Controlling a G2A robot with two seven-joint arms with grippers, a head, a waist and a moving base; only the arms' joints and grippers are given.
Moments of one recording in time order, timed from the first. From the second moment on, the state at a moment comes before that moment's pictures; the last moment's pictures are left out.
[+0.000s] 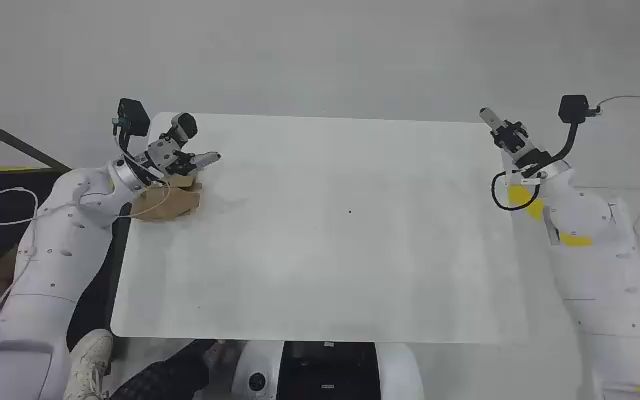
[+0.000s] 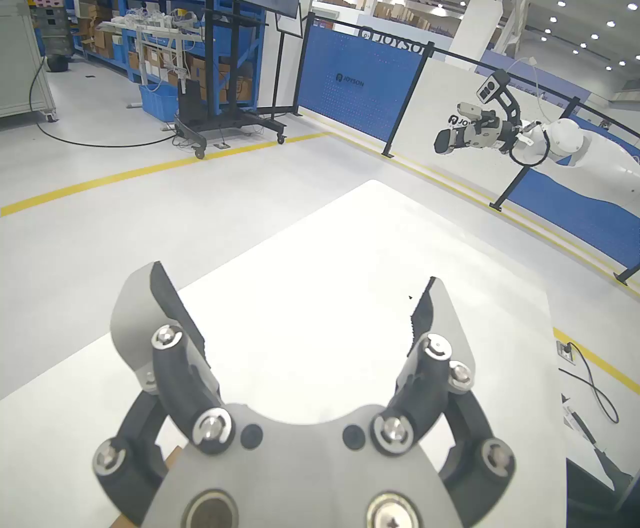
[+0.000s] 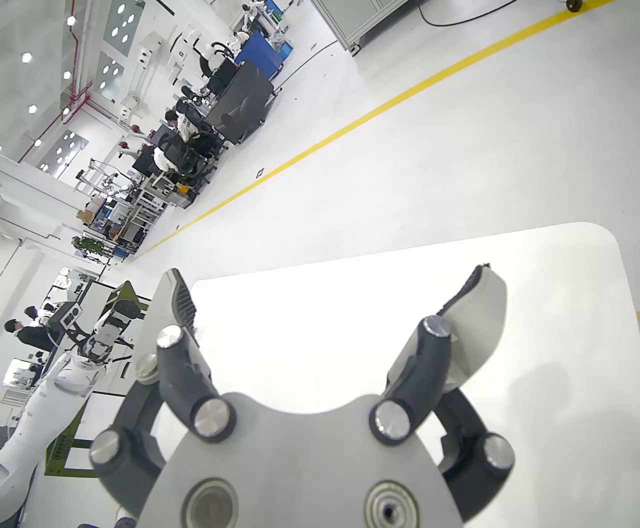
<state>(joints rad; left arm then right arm) 0.99 -0.80 -1.27 -1.13 0.73 -1.01 0.07 -1.06 -1.03 1.46 -1.37 -0.24 -0.26 0.42</state>
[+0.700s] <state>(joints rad) 1.02 -0.80 -1.30 -1.11 0.65 -0.95 0.04 -1.06 -1.03 1.46 -1.37 -0.24 -0.26 0.42</state>
